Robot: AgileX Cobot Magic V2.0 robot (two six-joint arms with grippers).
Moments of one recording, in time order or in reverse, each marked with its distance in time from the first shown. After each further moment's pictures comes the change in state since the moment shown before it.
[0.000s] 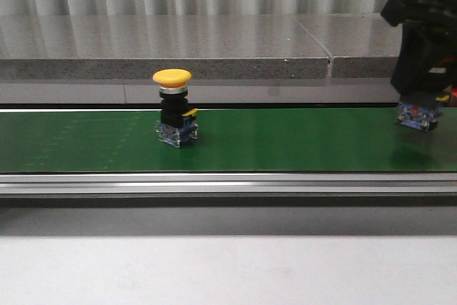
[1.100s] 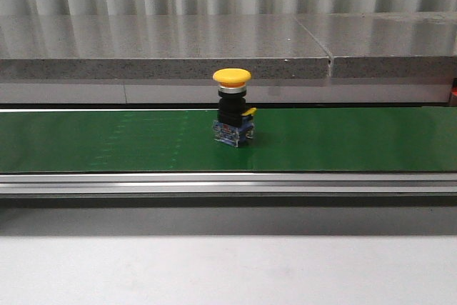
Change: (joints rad) left arm 0.000 0.000 0.000 0.000 0.000 0.000; right arm -0.553 0.343 -0.225 -0.005 -0.215 0.080
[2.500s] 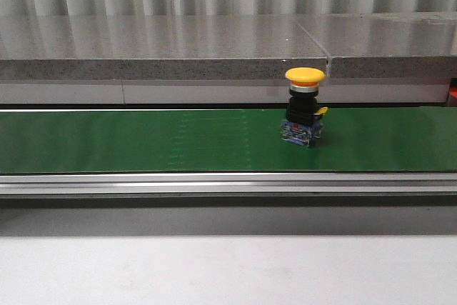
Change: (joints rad) left arm 0.000 0.000 0.000 0.000 0.000 0.000; right arm 0.000 0.038 -0.230 0.000 0.251 0.003
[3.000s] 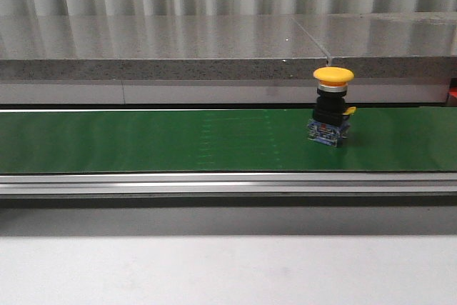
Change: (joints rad) left arm 0.000 0.000 0.000 0.000 0.000 0.000; right arm 0.008 -0.475 0.312 0.043 0.052 -0.002
